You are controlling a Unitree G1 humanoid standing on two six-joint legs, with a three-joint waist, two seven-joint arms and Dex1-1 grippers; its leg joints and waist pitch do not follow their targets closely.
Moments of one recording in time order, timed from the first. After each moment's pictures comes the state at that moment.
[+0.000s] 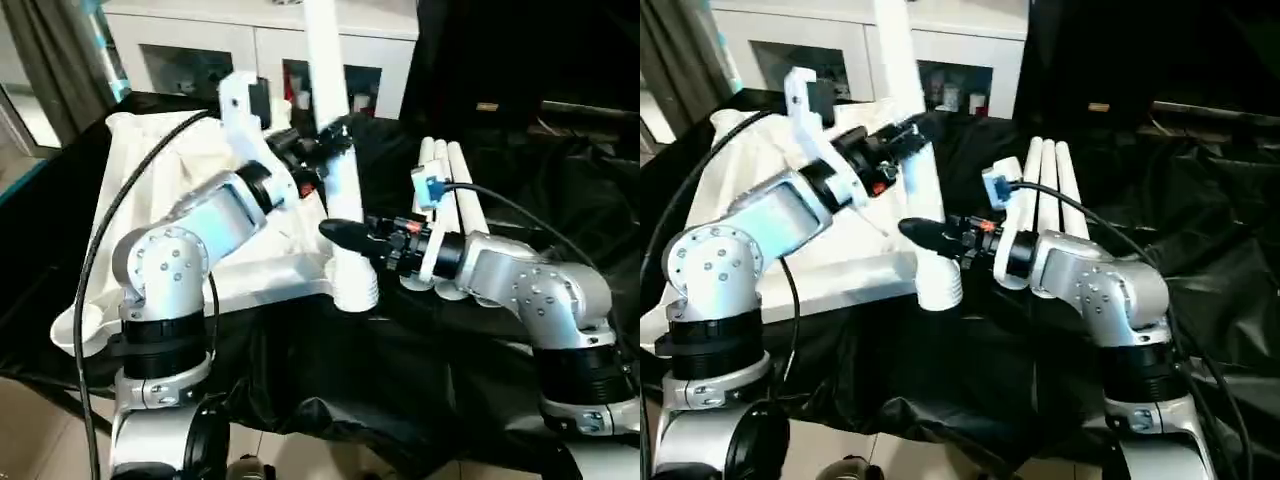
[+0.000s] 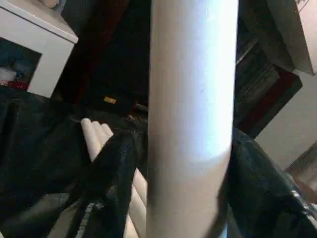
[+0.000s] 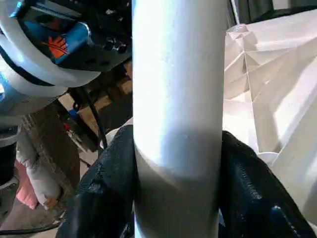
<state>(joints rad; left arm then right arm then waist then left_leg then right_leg) -0.72 0.02 0.23 -0.13 -0.78 0.95 -0.15 -0.57 -0.29 0.01 -0.02 0.71 0.94 0.70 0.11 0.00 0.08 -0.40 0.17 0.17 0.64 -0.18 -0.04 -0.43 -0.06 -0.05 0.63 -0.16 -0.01</state>
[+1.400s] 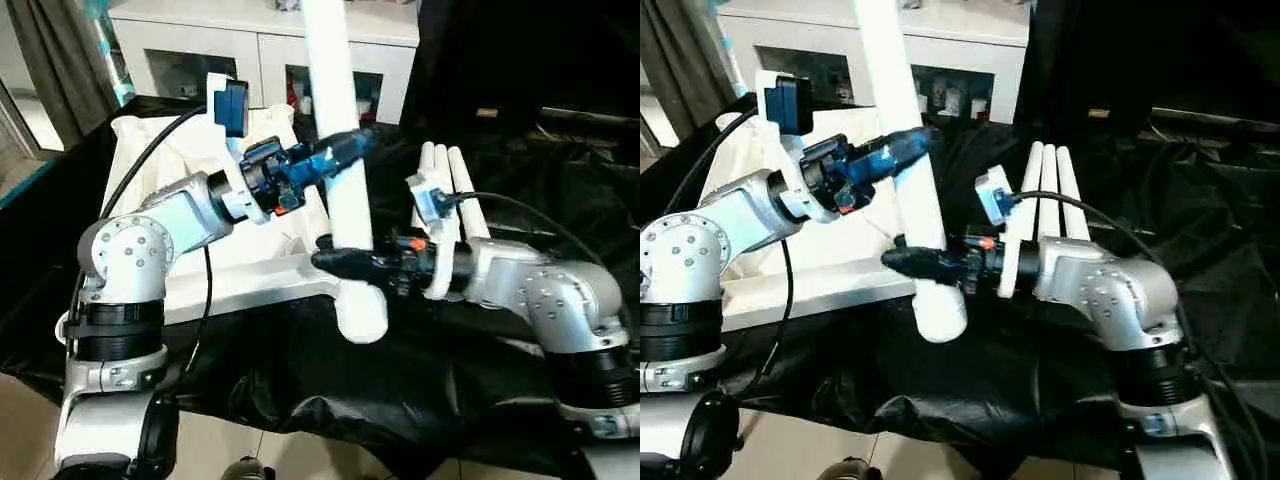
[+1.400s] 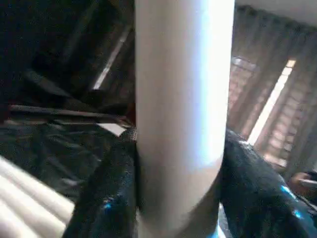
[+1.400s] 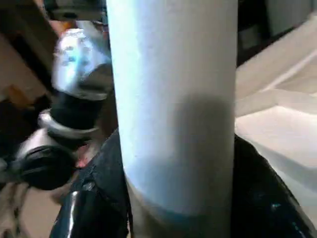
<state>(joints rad) -0.73 0.22 0.18 0.03 -0.89 0.92 -0.74 -0.57 -0.33 0.07 -0.04 0.75 0.95 0.85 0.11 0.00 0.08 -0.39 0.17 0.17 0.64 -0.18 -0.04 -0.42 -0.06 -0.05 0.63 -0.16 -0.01</state>
